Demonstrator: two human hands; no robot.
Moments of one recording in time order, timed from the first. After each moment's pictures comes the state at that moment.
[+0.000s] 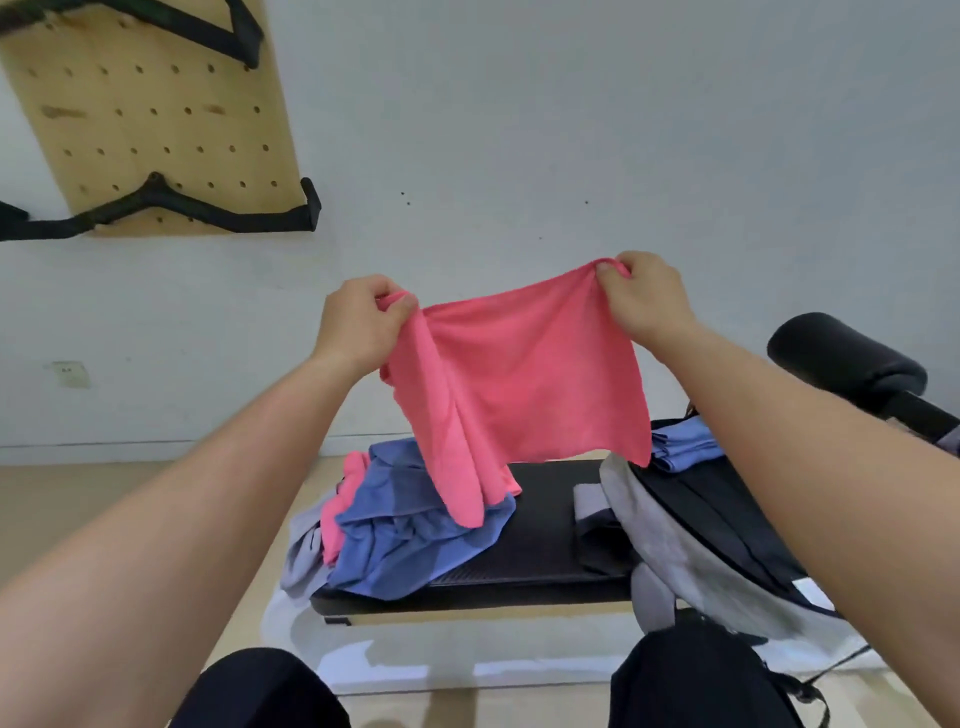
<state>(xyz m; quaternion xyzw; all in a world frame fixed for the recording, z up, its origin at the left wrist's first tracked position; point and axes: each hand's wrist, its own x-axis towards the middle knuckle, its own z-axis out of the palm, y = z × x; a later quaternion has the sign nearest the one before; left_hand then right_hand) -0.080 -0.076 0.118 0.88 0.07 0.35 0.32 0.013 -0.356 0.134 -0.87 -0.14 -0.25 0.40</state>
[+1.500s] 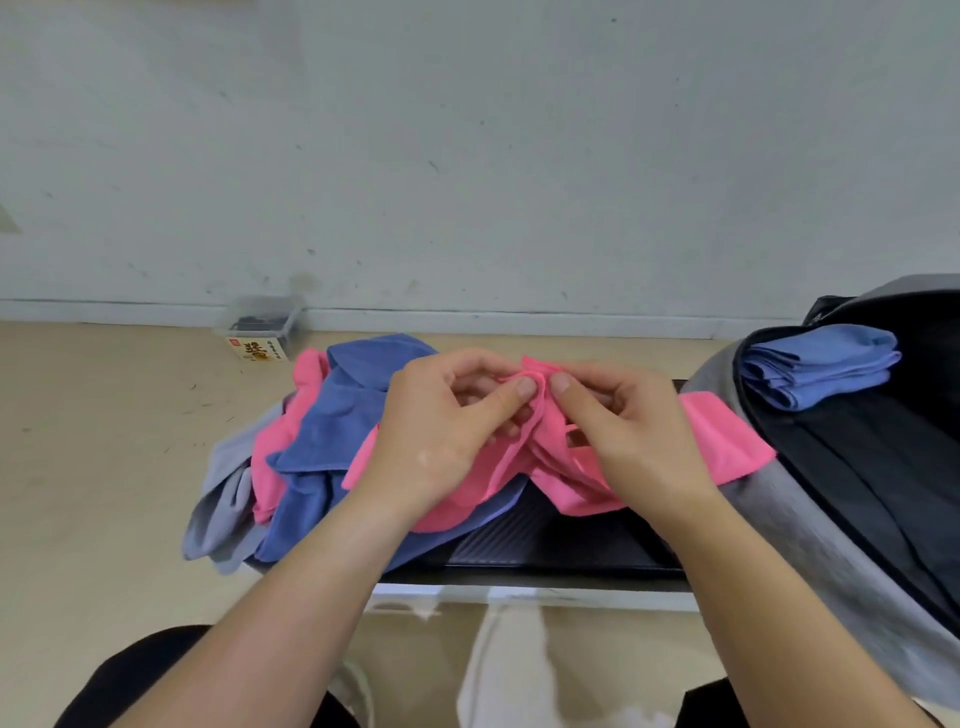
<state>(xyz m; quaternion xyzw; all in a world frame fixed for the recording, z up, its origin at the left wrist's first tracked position) -0.058 -0.136 -0.075 0.76 0.02 0.15 0.64 -0.013 -0.297 -0.080 -0.72 -0.20 0.07 0.66</state>
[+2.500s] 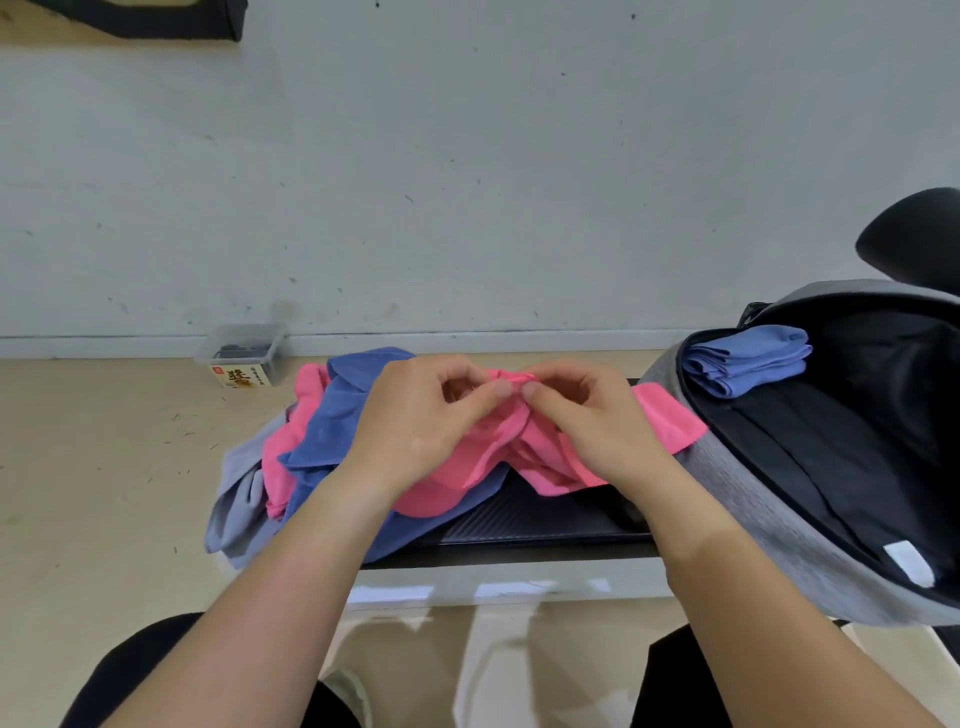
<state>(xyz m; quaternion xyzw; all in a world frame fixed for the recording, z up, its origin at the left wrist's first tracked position) -0.068 -0.121 -0.065 0.88 -0.02 0.18 0.43 -0.021 -0.301 -0.069 -0.73 -0.25 0.06 0.63</state>
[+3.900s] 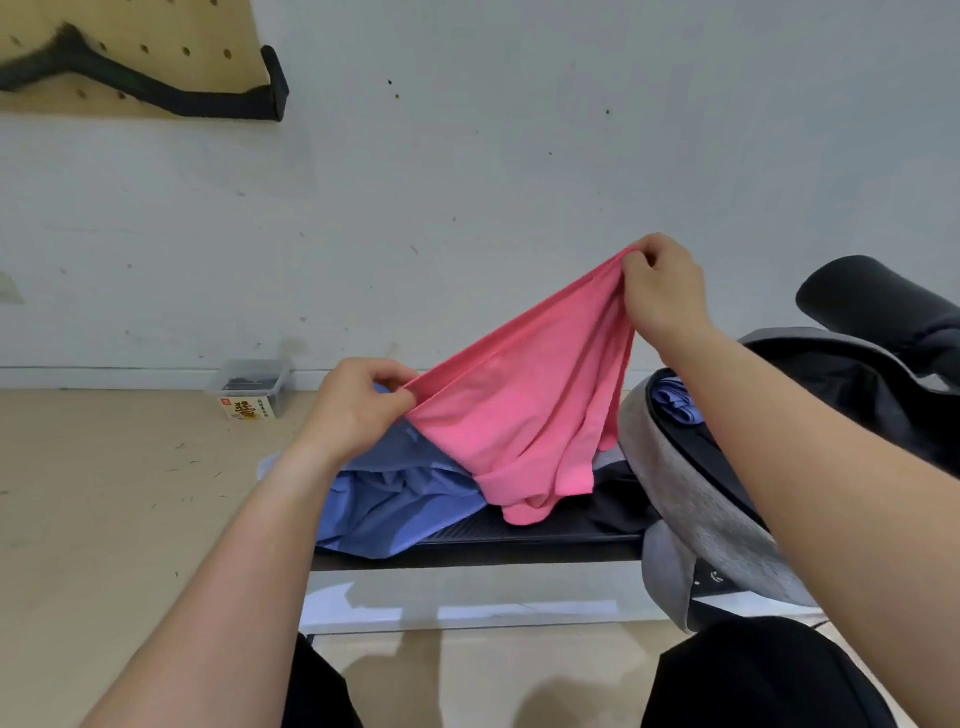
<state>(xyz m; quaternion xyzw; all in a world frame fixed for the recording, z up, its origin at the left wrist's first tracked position) -0.103 -0.063 -0.029 0.87 0.06 0.13 0.47 0.034 -0.332 0.048 -0.85 -0.09 -0.23 0.46</state>
